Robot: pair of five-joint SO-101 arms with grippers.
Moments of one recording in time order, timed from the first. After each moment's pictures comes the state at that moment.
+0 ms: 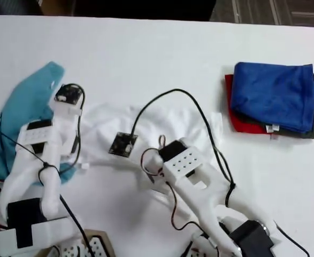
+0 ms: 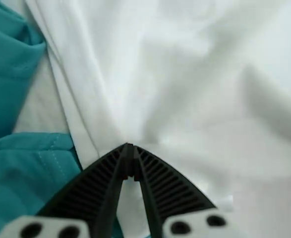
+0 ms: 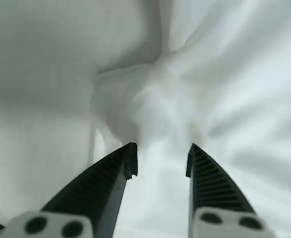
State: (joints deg) left arm -19.7 -9.3 45.7 49.5 -22.5; right arm -38.9 -17.5 48.4 64.1 36.4
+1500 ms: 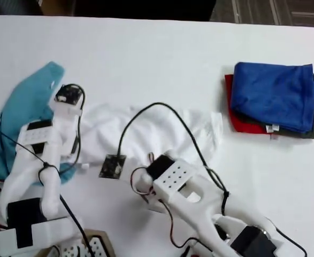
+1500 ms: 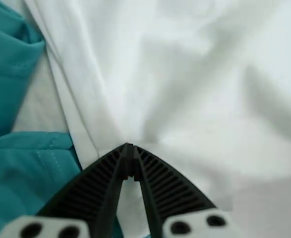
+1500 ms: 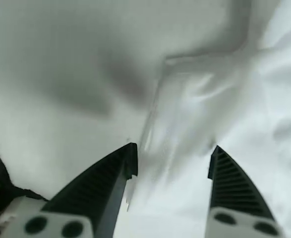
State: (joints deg) left arm -19.8 -9.3 45.8 49.5 -22.5; right arm -49.4 -20.9 50.6 72.0 32.2
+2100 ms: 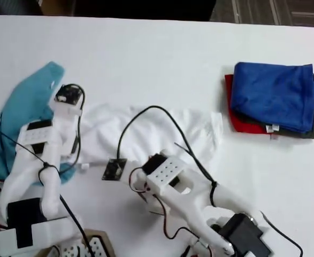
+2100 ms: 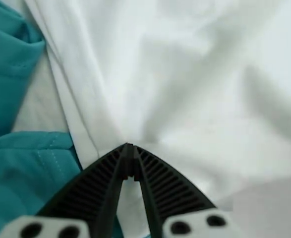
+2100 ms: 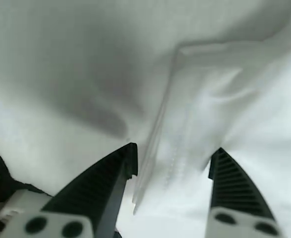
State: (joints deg) left arm -19.8 -9.3 45.8 49.5 -22.5; right arm -48.5 -11.8 50.5 70.8 32.2
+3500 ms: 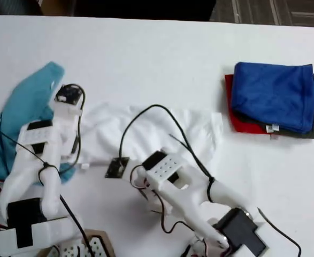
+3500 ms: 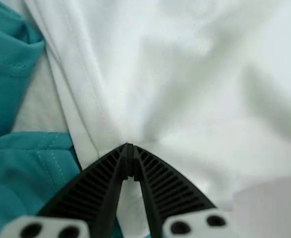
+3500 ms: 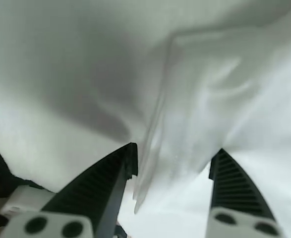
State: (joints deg) left arm -19.7 -9.3 45.8 49.5 -22.5; right arm -46.6 -7.1 49.1 71.6 32.0
